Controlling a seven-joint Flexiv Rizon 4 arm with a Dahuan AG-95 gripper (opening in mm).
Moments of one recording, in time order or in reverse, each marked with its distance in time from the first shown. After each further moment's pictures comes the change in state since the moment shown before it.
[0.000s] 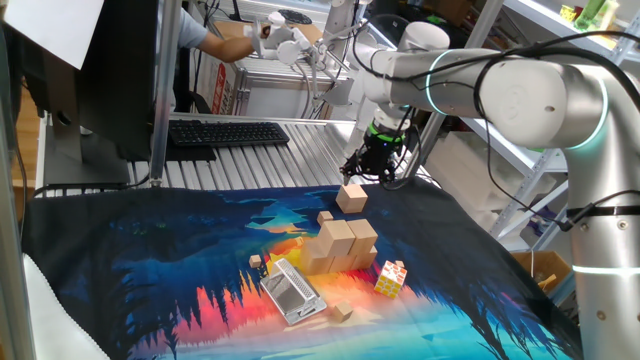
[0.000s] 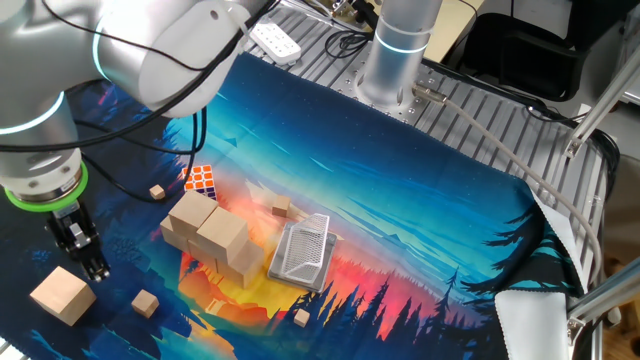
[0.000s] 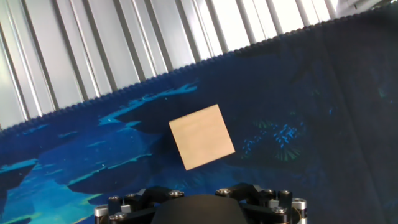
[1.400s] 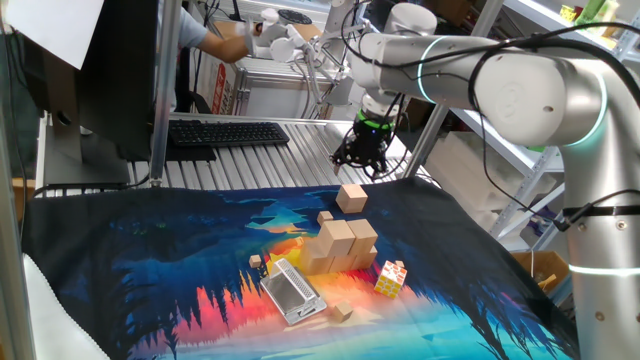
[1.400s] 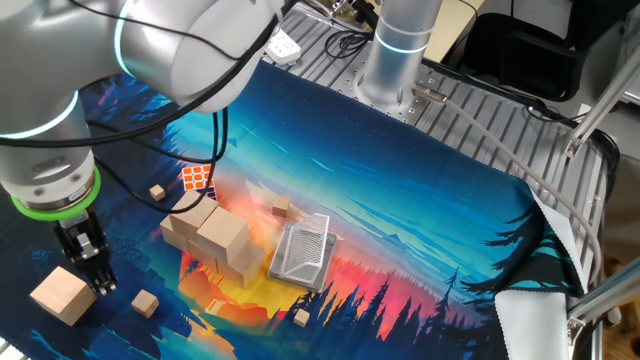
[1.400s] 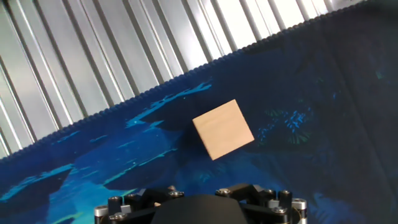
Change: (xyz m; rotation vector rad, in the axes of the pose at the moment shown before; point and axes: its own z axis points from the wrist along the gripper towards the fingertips) arm -0.001 0.032 -0.026 0.018 0.006 0.088
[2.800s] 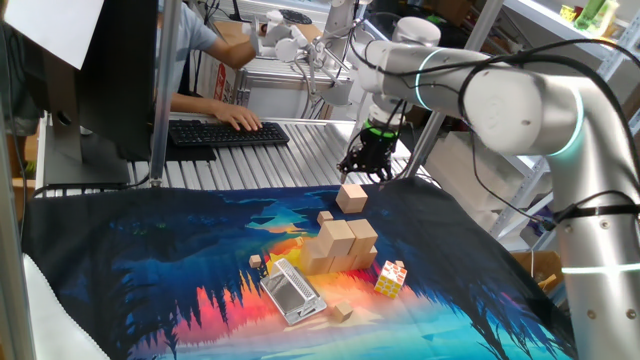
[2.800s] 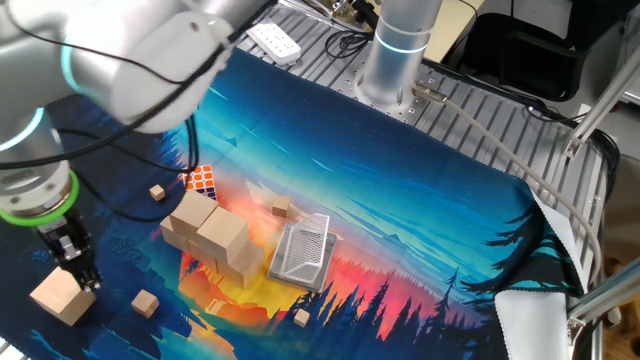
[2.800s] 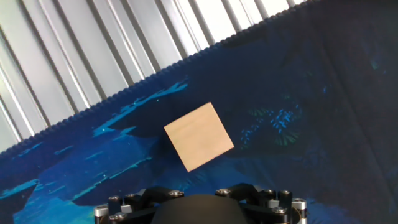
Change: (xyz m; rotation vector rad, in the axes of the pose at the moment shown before) arm -0.002 -0.027 0.029 0.002 0.044 0.070
